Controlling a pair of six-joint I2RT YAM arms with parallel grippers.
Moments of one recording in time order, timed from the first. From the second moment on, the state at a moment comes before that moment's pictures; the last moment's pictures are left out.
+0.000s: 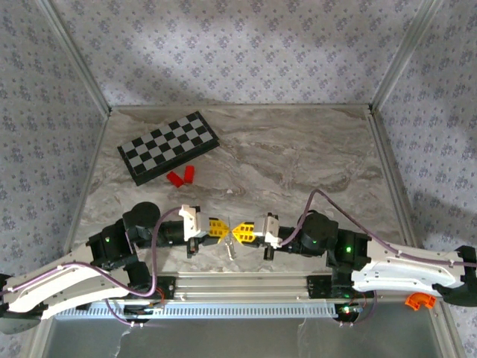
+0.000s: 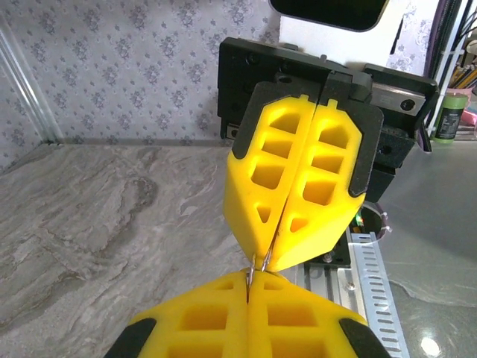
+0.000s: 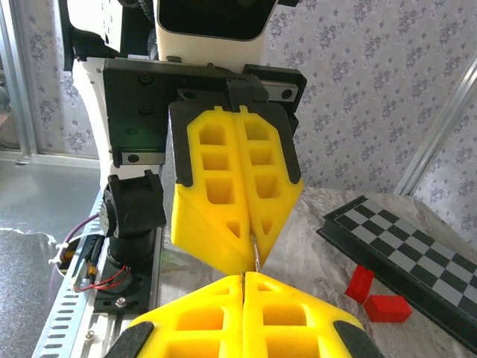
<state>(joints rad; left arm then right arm) -1.15 0.62 0.72 -0.27 0.28 0.09 1.34 0.74 0.65 0.03 -0.04 -0.23</state>
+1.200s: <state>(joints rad) -1.15 0.59 0.68 -0.21 0.23 0.07 1.35 0.72 0.61 0.07 0.01 -0.25</state>
